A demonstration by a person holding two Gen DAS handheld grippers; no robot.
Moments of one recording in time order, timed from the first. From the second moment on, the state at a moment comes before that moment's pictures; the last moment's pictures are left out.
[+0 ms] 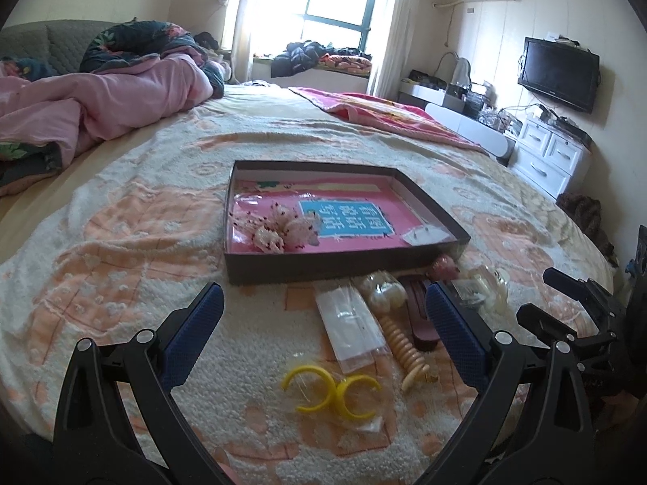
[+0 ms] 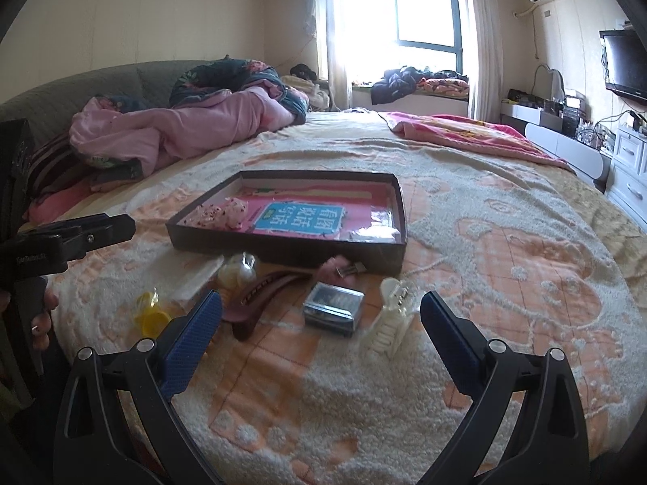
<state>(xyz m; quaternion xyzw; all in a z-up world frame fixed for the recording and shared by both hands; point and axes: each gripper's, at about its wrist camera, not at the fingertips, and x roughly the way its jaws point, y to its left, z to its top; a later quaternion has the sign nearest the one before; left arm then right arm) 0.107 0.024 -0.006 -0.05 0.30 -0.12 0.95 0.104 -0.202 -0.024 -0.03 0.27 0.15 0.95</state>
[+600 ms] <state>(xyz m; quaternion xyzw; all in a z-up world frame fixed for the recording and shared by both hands) 0.117 -0.003 -0.033 -0.03 0.34 -0.15 0.93 0.122 -0.228 -0.045 0.00 0.30 0.07 0.95</state>
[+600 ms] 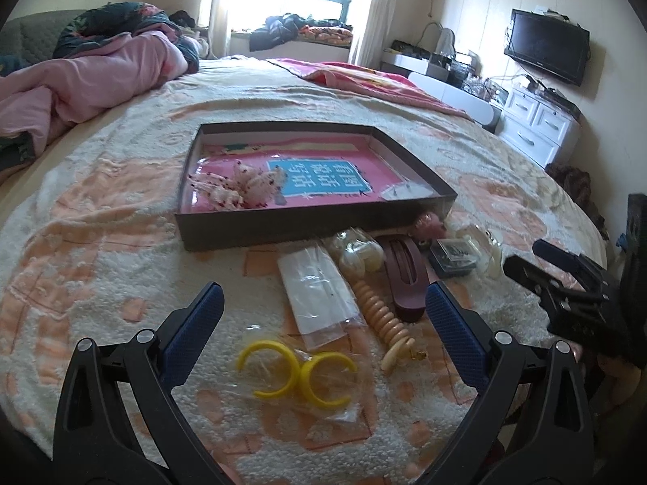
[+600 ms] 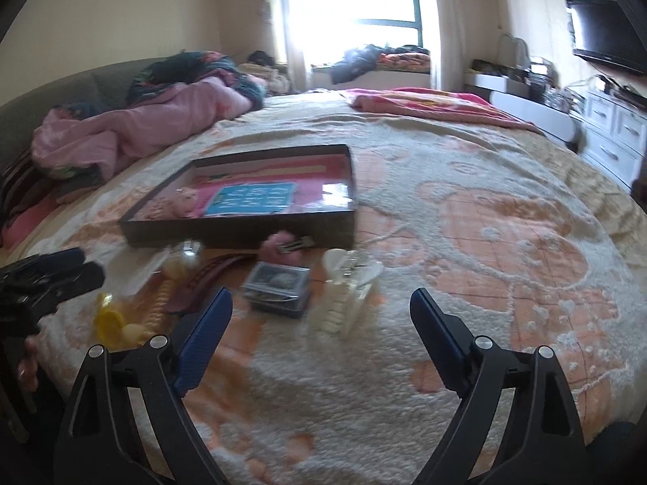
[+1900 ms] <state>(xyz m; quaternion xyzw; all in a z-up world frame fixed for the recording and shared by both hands) 0.165 -0.005 -0.071 -0.10 0.43 -0.15 0.89 0.175 -0.242 -0.070 0.03 0.34 0.04 0.94</state>
